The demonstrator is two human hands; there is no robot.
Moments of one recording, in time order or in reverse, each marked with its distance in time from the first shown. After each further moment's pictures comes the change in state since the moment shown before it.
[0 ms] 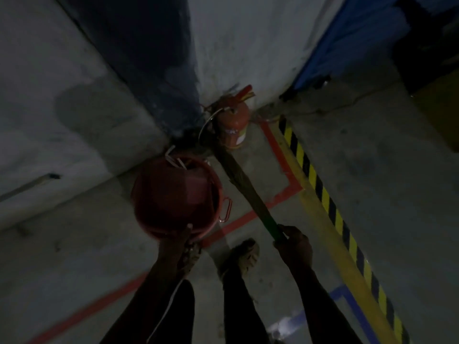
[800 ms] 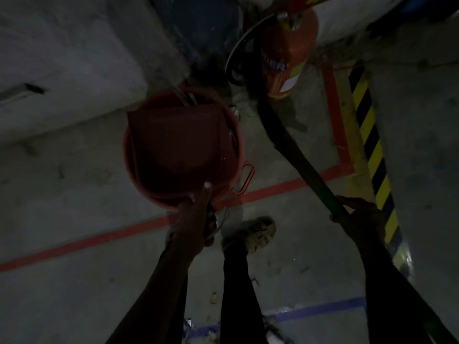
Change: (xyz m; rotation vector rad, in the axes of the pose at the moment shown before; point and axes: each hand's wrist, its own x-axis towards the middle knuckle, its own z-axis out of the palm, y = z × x) left_hand 0.084 -0.069 0.080 -0.220 0.127 -0.159; right_hand 0.173 0.101 0.025 -0.109 -0.061 -0.114
